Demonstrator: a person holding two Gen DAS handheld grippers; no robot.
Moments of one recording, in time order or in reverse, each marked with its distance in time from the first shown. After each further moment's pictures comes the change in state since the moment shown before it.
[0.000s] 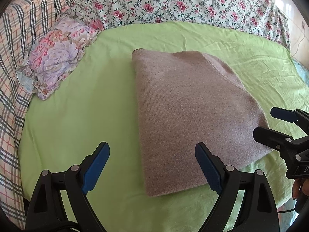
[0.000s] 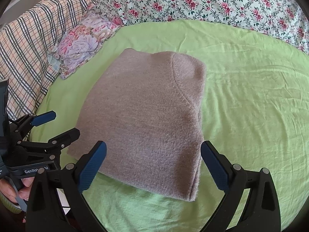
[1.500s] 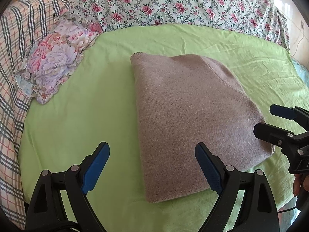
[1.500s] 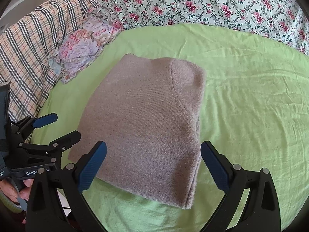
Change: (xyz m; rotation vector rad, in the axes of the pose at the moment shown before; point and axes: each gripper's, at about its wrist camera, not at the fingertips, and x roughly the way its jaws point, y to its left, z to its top) left arm 0.000 -0.006 0.006 -0.002 -0.012 0.002; right arm -0.001 0.001 0.009 0.004 -0.021 0.012
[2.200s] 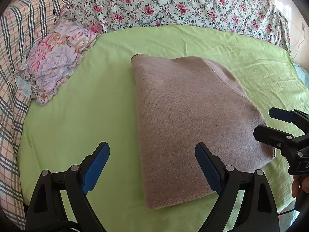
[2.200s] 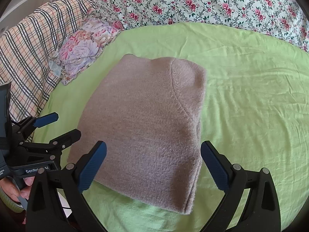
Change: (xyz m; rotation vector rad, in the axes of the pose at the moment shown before) left arm 0.003 -0.001 0.005 -0.013 -0.006 0.003; right arm 0.005 0.005 0.002 0.014 -0.002 0.004
